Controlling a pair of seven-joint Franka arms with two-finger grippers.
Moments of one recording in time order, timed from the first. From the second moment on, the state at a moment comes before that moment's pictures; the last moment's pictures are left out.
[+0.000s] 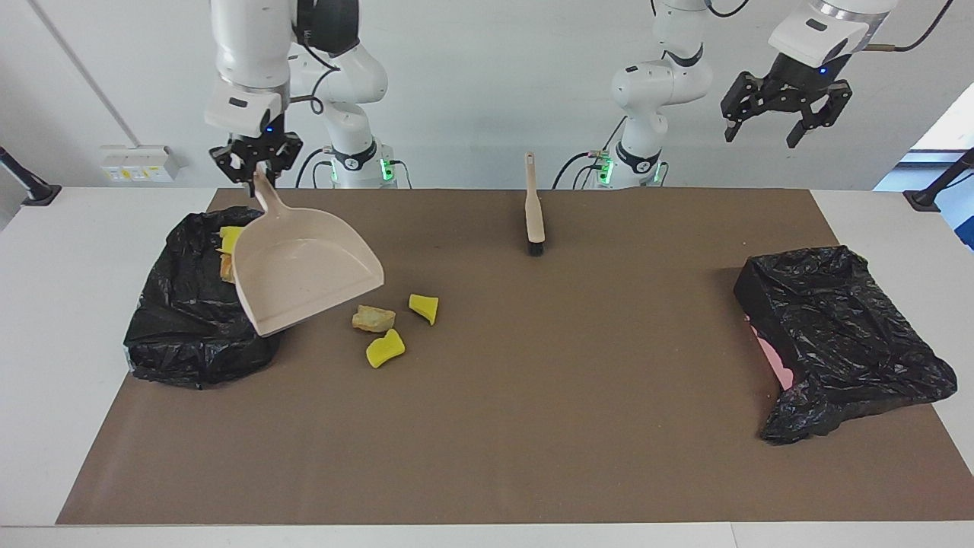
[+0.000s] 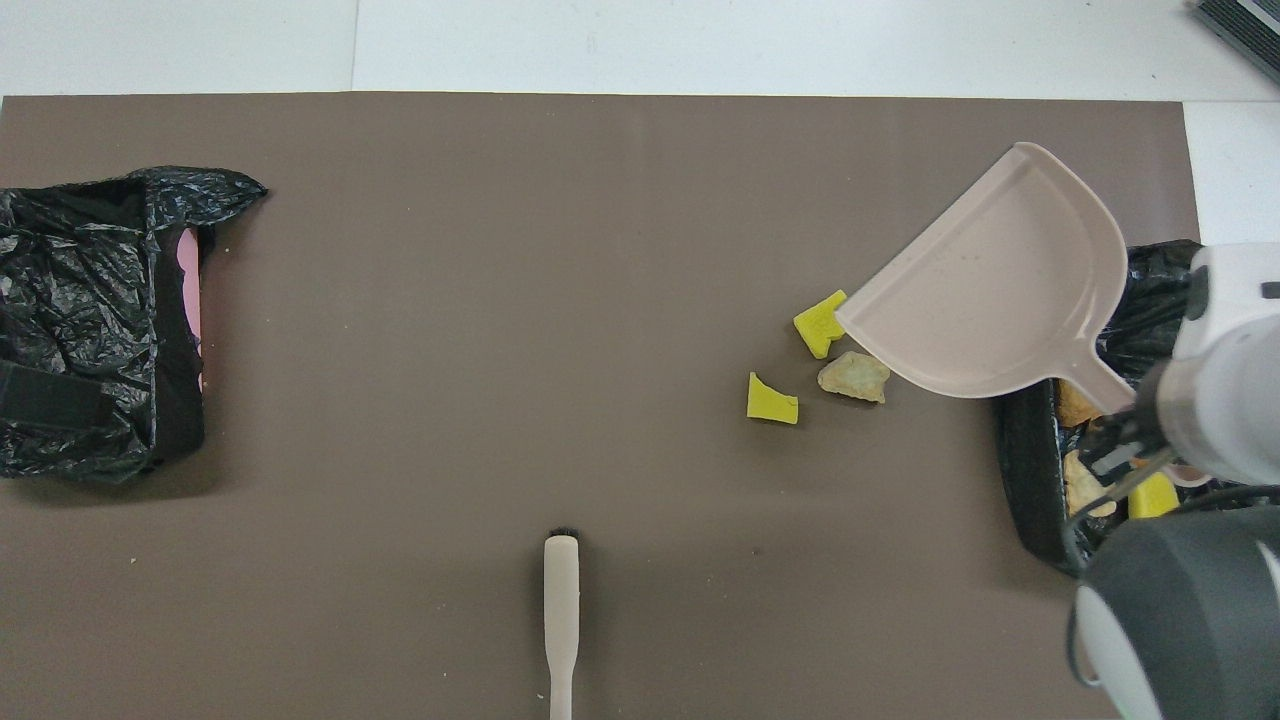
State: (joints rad) left arm 0.14 -0.08 -0.26 -1.40 -0.02 1.29 0.07; right arm -0.06 -0.21 0.25 -1.89 -0.23 1.67 -0.38
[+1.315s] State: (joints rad) left arm 0.14 -0.08 -0.26 -1.40 -0.02 1.28 0.07; right arm 0.46 0.52 0.25 -1.40 0.00 1.95 0.68
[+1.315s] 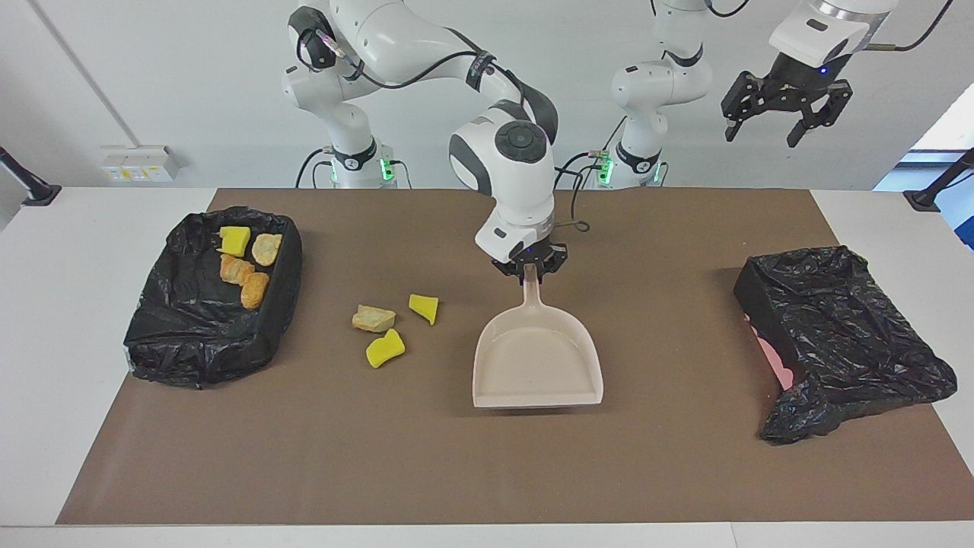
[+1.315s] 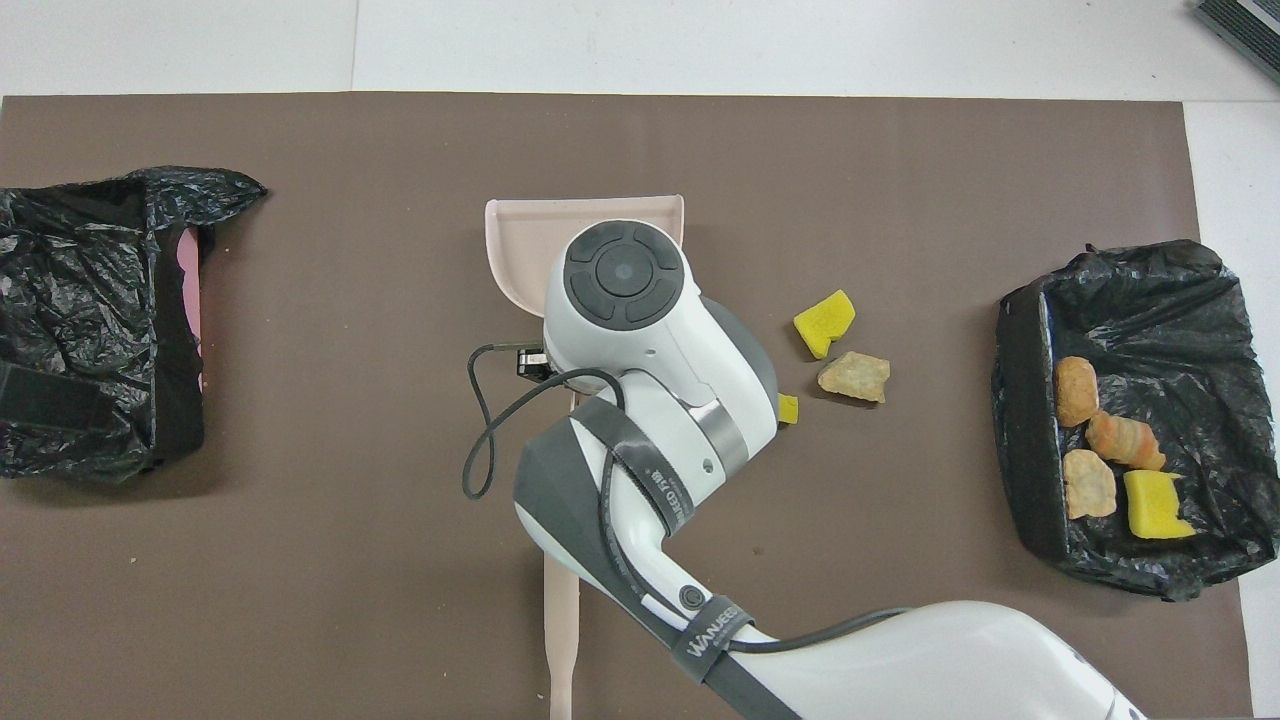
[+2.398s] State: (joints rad) left arm 0.14 -0.08 -0.26 -1.40 -0.02 1.28 0.07; right arm 0.49 0.58 0.25 -1.41 -0.09 2.05 0.68
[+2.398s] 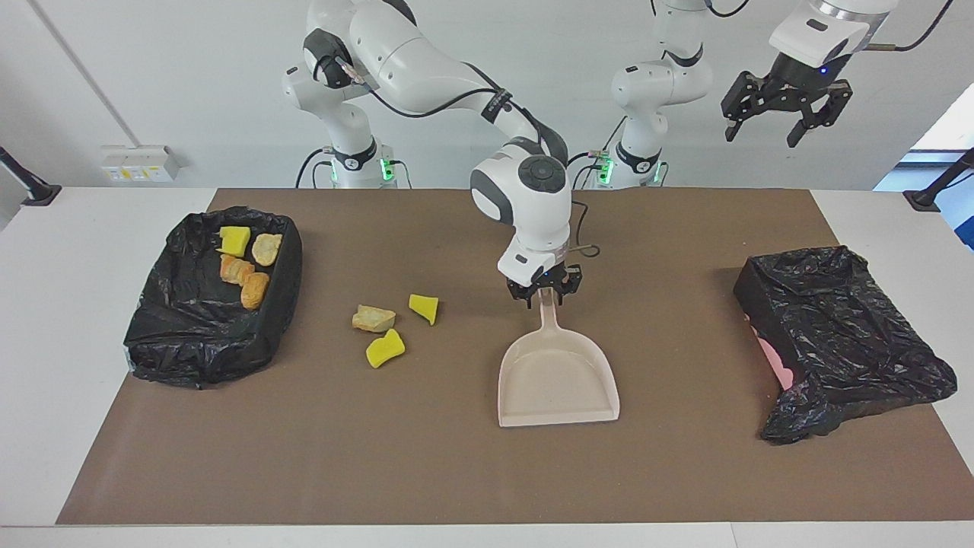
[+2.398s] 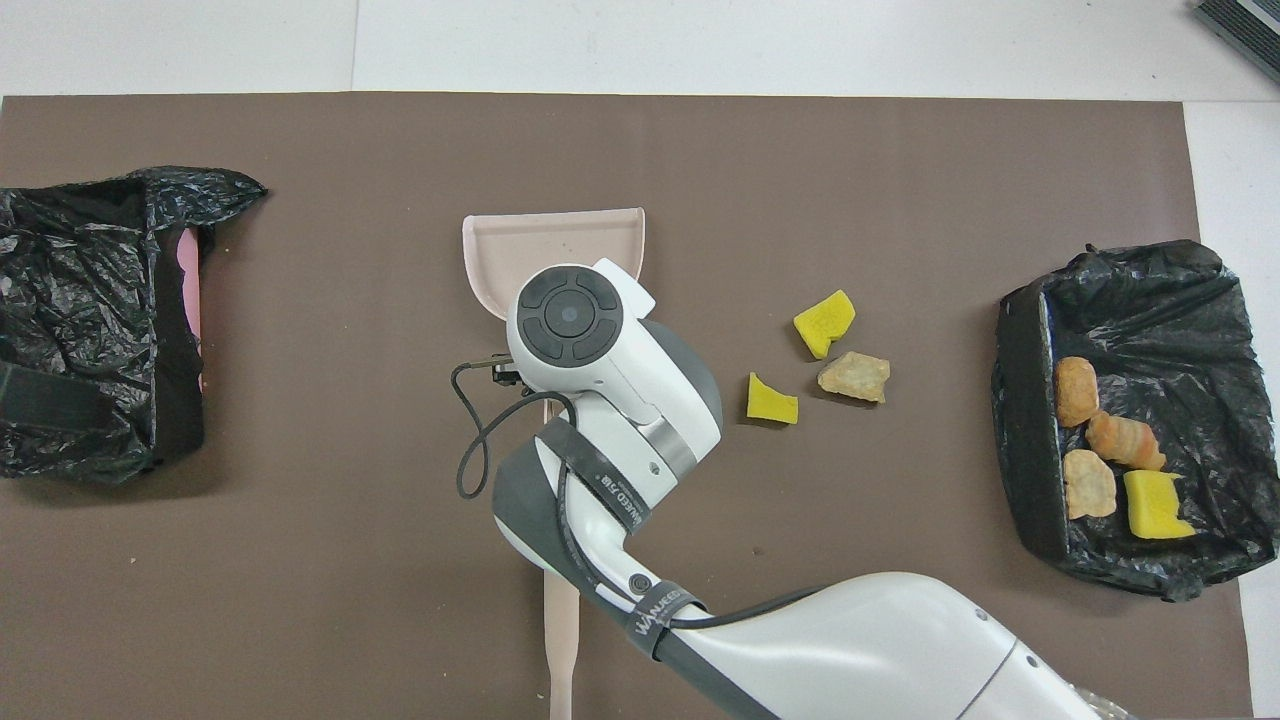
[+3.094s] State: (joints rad) left arm 0.14 -0.08 -0.26 -1.40 -0.02 1.28 0.07; right arm 0.58 0.11 0.28 -1.83 0.08 1.94 0.69
